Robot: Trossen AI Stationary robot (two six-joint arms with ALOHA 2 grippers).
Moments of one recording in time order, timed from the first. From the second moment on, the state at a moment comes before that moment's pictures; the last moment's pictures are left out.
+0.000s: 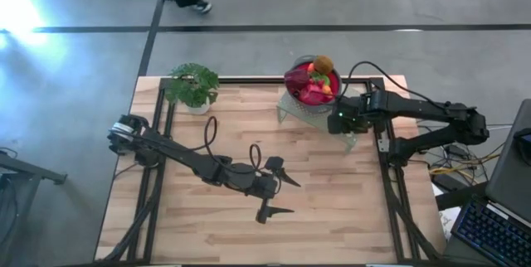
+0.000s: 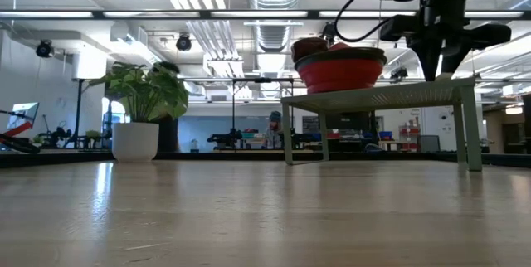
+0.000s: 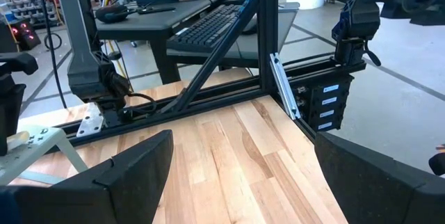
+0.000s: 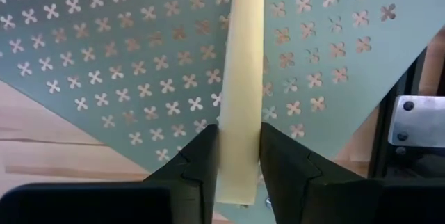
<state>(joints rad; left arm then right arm) -0.35 1.71 1.21 0.35 -0.09 0.09 -0.26 1.20 1.02 -1.27 0.12 1.30</state>
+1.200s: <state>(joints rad) -0.35 1.71 1.21 0.35 -0.09 0.09 -0.03 1.14 1.47 -1.42 0.45 1.04</state>
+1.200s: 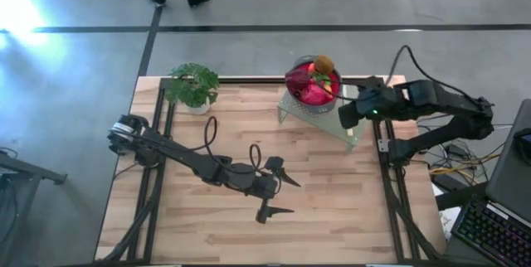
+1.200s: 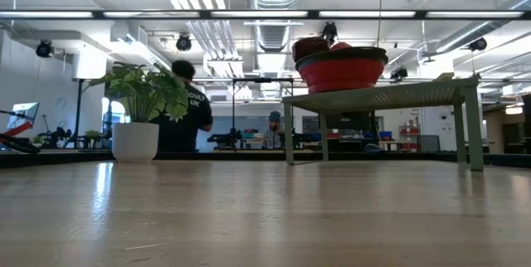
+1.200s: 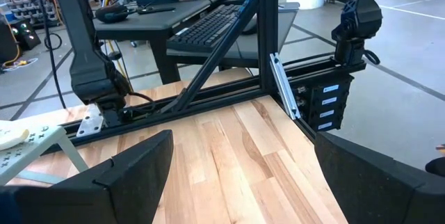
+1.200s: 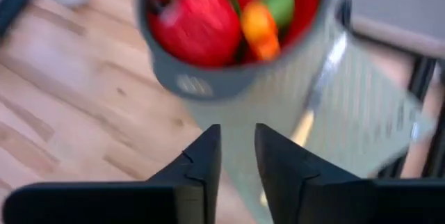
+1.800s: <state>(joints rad) -0.34 1.70 1.21 0.29 -0.11 0.03 0.20 1.14 1.39 -1.07 0.67 0.65</state>
